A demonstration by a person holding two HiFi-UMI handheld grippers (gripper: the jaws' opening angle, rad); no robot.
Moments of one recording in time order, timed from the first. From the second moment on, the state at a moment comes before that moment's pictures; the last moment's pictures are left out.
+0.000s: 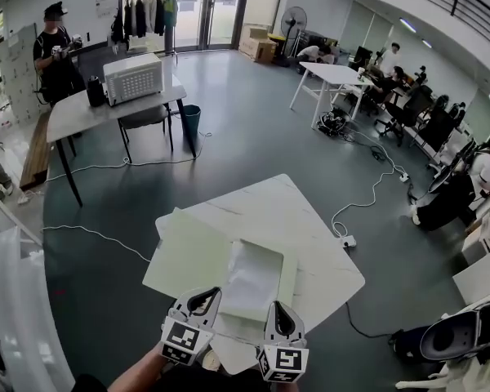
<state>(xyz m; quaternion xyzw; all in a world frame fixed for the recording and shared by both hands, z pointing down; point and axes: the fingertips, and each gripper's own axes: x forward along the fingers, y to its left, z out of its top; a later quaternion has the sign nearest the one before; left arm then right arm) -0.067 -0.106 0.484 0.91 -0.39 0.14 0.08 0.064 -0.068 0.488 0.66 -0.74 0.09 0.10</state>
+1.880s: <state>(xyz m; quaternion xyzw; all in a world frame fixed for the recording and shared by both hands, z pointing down) 0.030 -0.263 0.743 0.80 -0.39 0.33 0.33 0.168 -0.244 0.659 0.57 -0.77 0.23 0.16</state>
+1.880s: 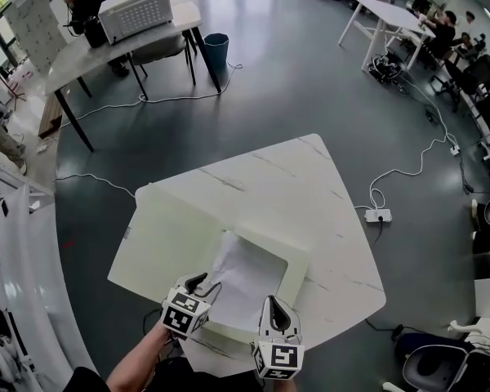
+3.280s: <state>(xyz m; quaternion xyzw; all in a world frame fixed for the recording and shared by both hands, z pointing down) 0.025 -0.271 0.820 0.72 -0.43 0.42 0.34 0.202 -0.242 0.669 0.58 -0.76 0.24 0.16</state>
